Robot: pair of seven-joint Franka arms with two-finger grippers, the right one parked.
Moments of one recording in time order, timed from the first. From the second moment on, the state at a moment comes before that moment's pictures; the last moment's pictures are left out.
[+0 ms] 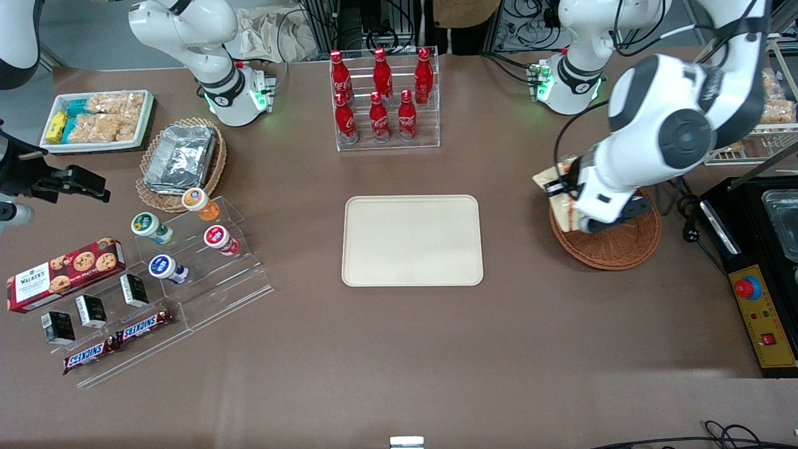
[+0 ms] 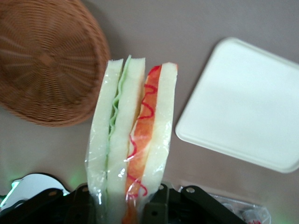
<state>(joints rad) 0.02 0.12 -0.39 -1.83 -0.14 1.66 -0.65</state>
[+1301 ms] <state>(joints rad) -0.12 0.59 -0.53 -1.77 0.15 2.00 -0.80</state>
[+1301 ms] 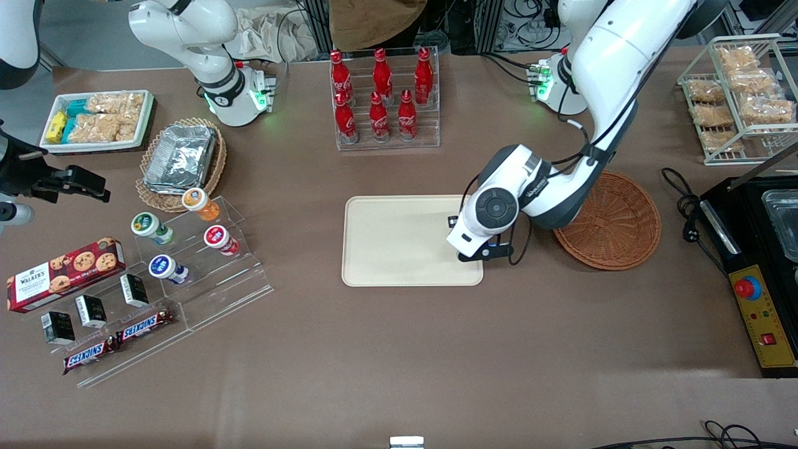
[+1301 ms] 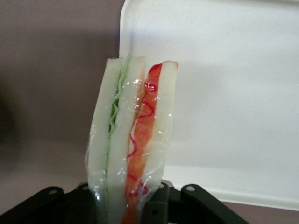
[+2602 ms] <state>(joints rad) -0.16 0.71 -0.53 -1.71 0.23 2.04 -0.80</state>
